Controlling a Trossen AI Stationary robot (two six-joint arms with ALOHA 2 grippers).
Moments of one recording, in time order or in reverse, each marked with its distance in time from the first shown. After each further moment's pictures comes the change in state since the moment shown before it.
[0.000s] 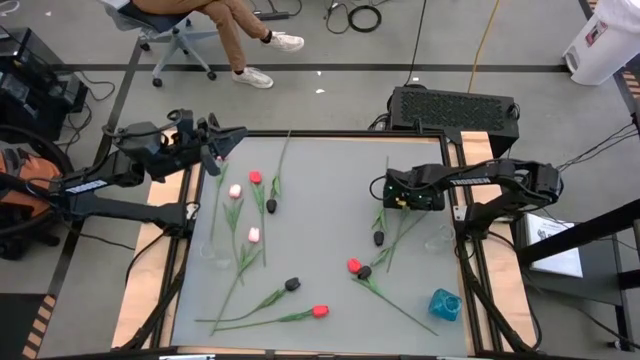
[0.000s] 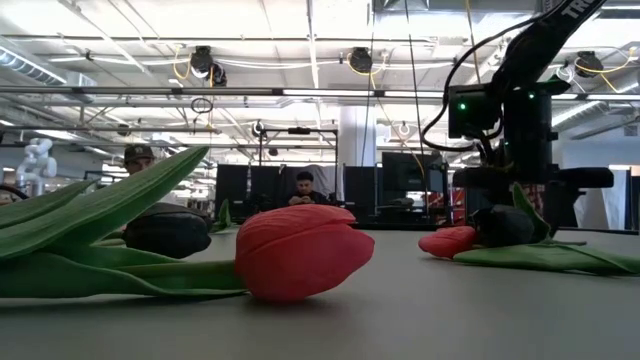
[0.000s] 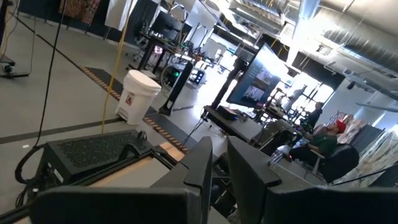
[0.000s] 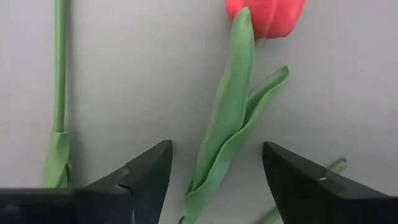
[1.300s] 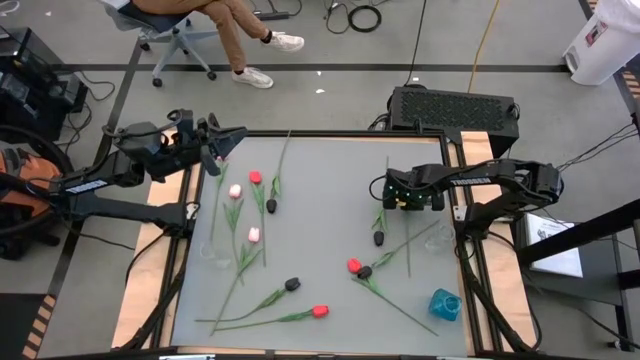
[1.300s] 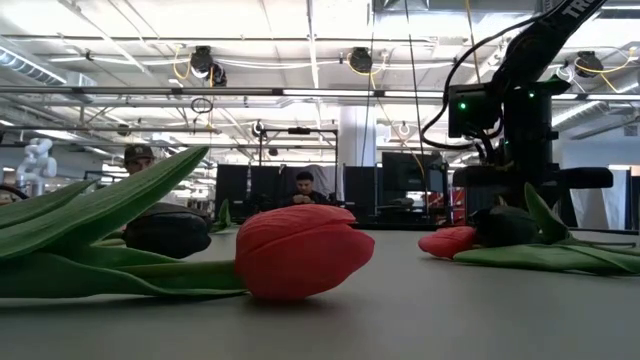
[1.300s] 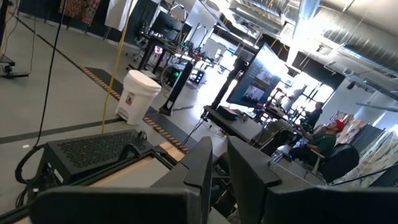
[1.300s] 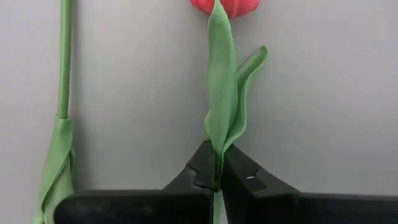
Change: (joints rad) left arm 0.000 0.000 0.000 0.000 0.000 0.001; right arm 0.000 -0.002 0.000 0.003 -0.026 -0.035
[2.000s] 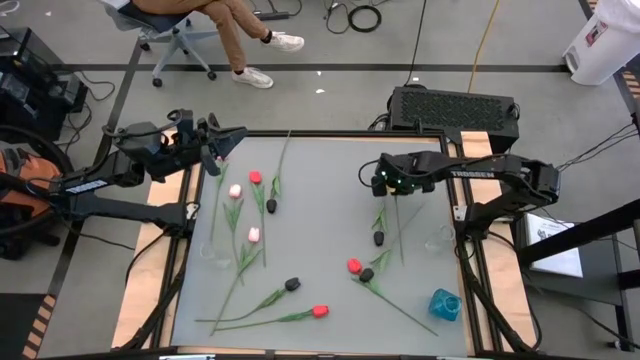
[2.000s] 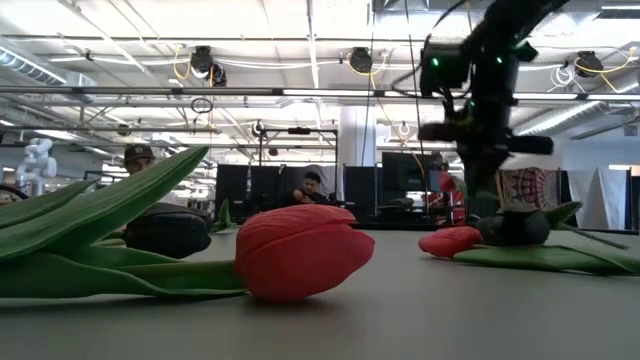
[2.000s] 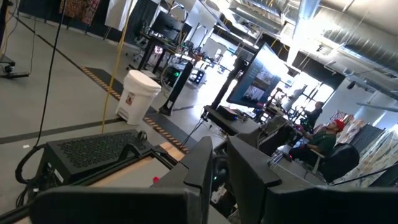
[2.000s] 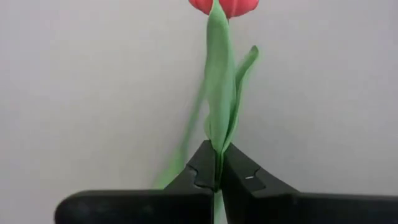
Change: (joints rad) left arm 0.000 0.000 0.000 0.000 0.000 0.000; right arm 0.000 0.000 0.257 -0.096 0.128 -0.173
